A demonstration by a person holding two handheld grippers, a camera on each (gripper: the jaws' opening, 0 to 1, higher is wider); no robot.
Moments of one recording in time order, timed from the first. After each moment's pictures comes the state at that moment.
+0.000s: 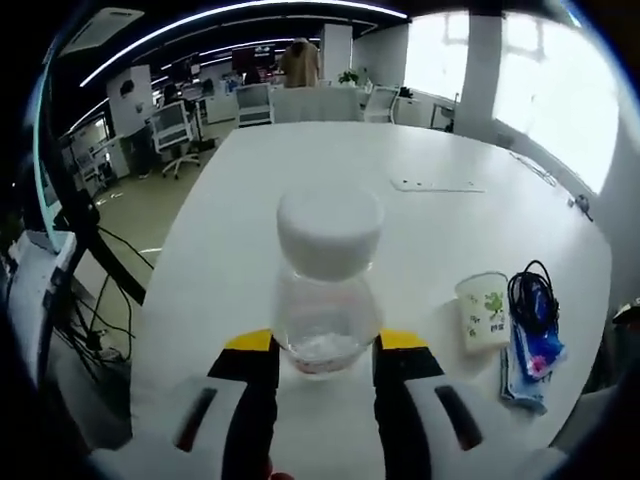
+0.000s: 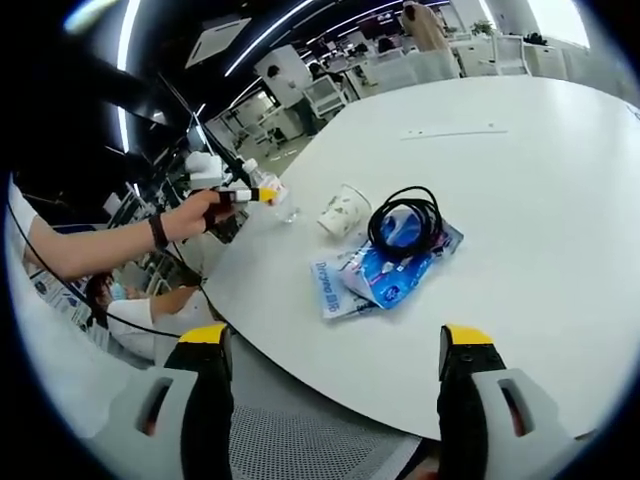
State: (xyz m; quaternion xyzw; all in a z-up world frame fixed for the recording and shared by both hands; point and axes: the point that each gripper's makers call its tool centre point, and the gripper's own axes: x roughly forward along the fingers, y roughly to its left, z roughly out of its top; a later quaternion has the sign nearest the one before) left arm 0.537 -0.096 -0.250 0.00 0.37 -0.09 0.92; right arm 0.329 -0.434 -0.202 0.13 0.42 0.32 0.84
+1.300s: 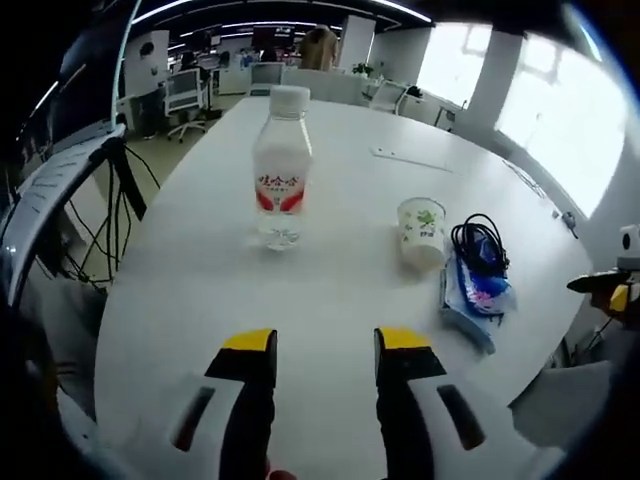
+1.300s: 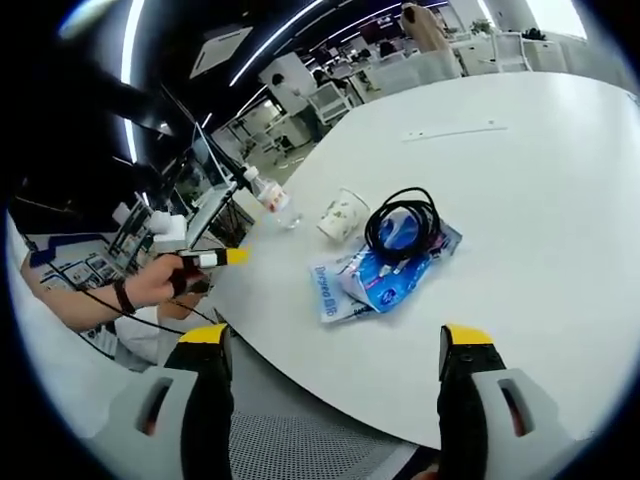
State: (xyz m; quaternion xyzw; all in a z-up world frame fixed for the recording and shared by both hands) left arm 0.391 -0.128 -0.264 -0.06 0.40 -0.09 0.91; right arm 0.334 -0.442 -0.210 0.16 0.40 0.33 0.84
